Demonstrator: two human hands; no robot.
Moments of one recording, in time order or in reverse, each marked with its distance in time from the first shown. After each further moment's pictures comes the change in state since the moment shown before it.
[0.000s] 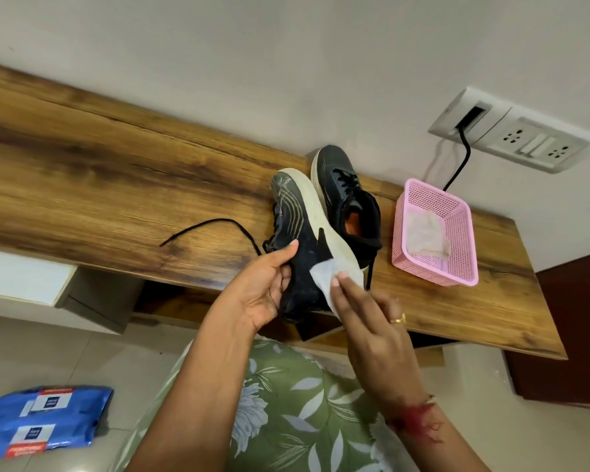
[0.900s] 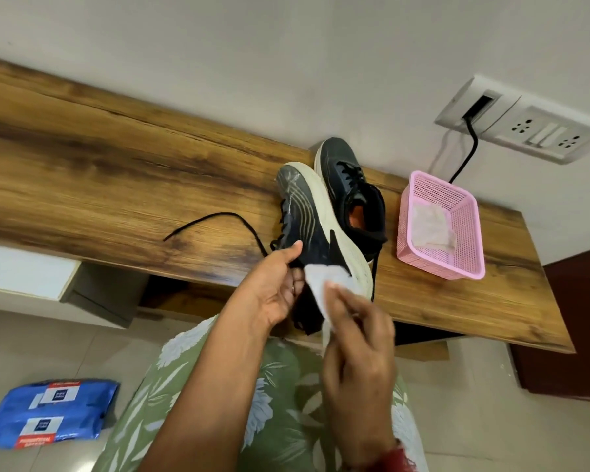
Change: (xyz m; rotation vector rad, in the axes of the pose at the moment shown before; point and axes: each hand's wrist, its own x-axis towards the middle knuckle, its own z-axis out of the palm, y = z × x) left_hand 0.005 -0.007 0.006 0.010 0.082 -0.053; right_hand 0.004 -0.065 -0.011 0.343 0.182 0.399
